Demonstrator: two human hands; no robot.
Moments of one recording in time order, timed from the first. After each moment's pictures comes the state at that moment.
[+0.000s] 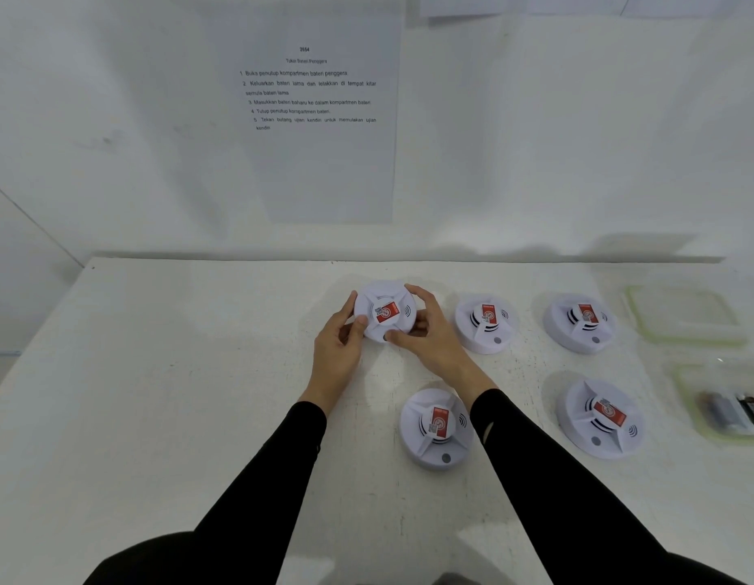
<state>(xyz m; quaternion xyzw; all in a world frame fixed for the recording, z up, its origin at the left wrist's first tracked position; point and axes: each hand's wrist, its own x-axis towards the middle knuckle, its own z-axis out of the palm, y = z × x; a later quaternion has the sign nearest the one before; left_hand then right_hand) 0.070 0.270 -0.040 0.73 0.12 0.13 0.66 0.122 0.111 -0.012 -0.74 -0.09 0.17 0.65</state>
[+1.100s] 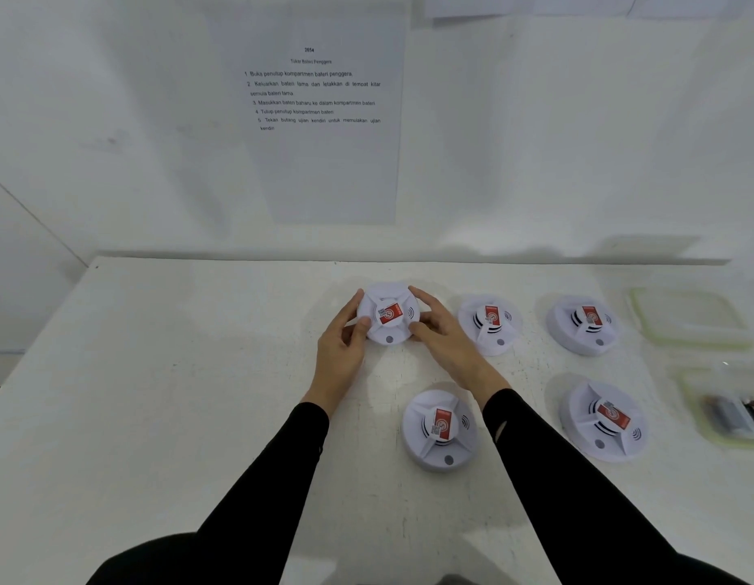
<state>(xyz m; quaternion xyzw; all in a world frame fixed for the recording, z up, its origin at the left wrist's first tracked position) 0.067 0.267 -0.030 0.74 0.12 0.12 0.65 0.127 0.098 -0.009 -0.73 -0.08 0.21 0.65</state>
